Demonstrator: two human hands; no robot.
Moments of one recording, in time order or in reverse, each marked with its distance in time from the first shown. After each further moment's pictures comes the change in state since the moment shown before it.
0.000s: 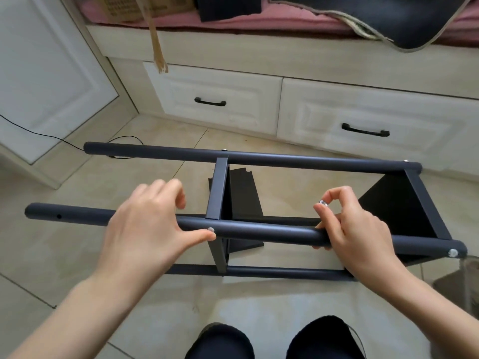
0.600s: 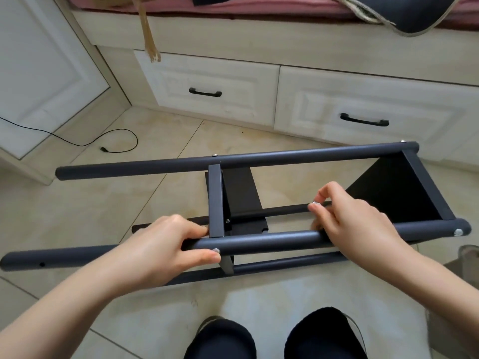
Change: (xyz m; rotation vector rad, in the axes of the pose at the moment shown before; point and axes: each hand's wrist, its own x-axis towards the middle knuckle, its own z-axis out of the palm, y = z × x) left_hand 0.001 -0.017 0.015 -0.256 -0.711 0.084; right_hand 0.012 0.001 -0.004 -0.106 -0.240 0.075
